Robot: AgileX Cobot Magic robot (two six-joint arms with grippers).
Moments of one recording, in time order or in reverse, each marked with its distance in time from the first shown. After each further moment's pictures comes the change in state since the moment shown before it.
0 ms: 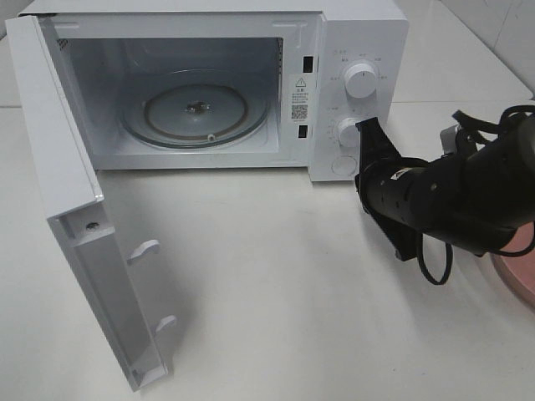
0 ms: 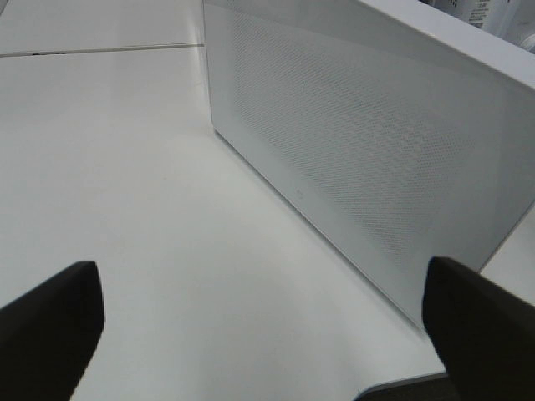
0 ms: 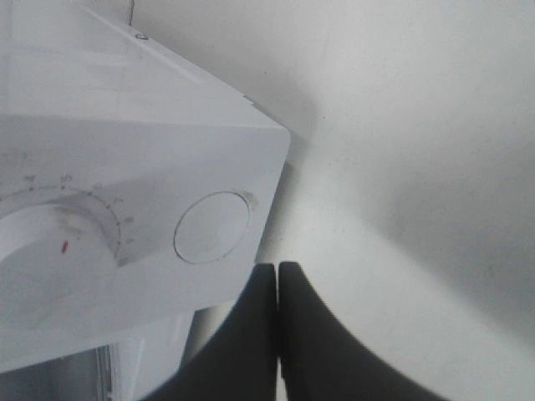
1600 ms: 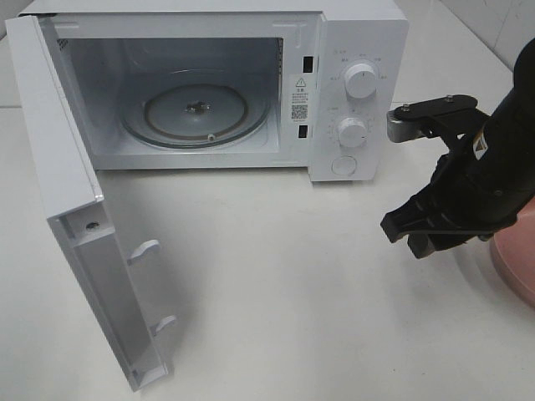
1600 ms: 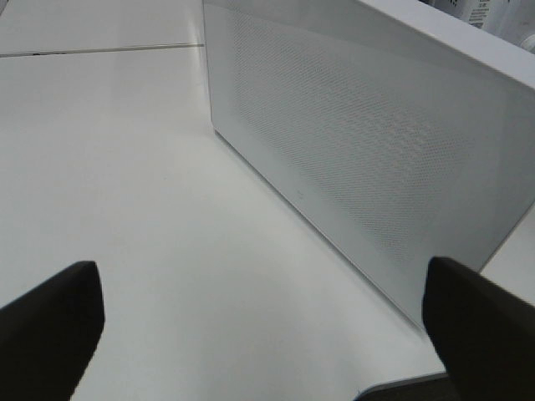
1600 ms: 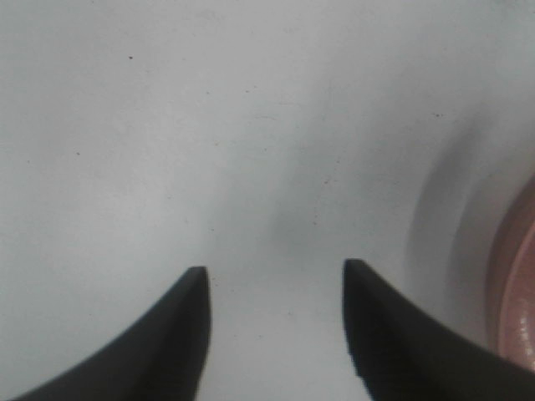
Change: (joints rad) left arm 0.000 0.000 0.000 0.000 0.000 0.000; right arm -0.132 -0.362 -0.126 -0.911 1.262 -0.695
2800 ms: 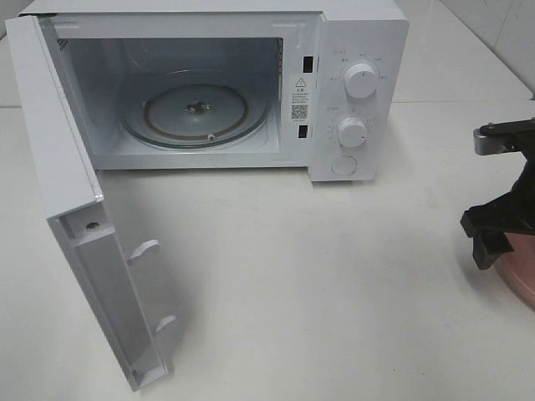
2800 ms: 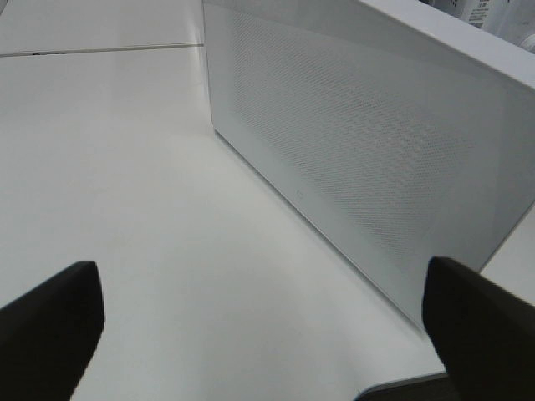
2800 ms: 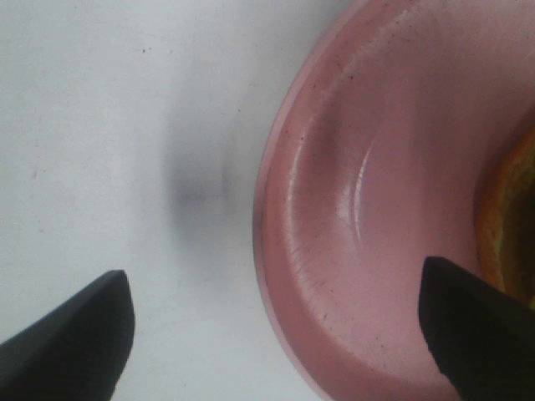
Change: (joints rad) left arm 0.000 0.000 0.000 0.000 0.000 0.000; right arm -0.330 0.127 -0.001 -0.088 0.012 -0.001
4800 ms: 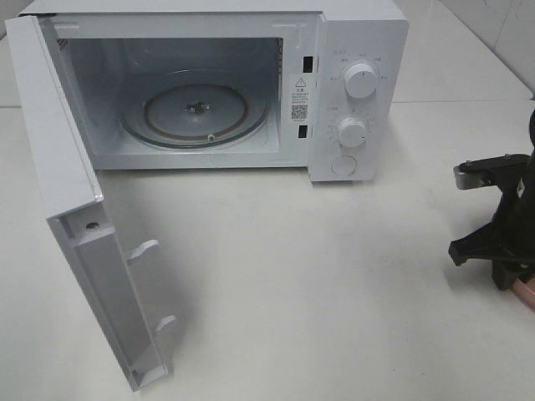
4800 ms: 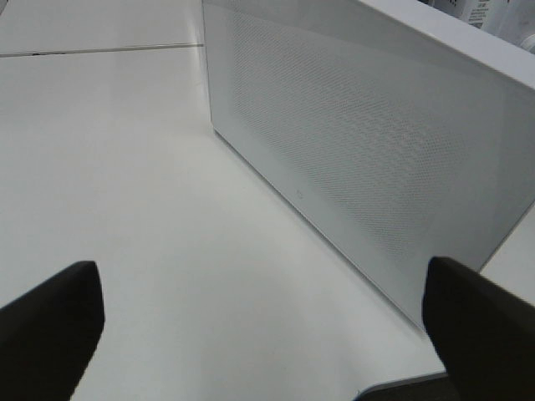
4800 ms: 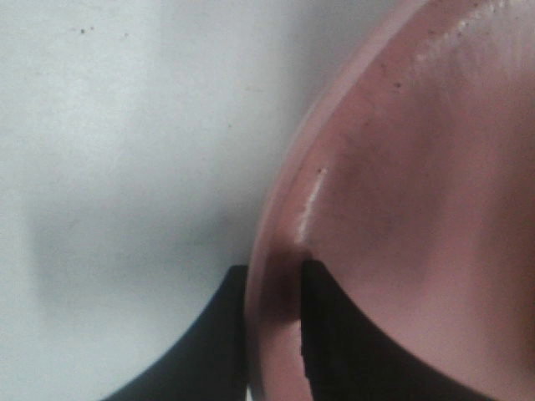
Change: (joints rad) left arm 0.000 0.000 0.000 0.000 0.000 0.000; right arm -0.009 0.186 -0.008 -0.043 -0.090 0.000
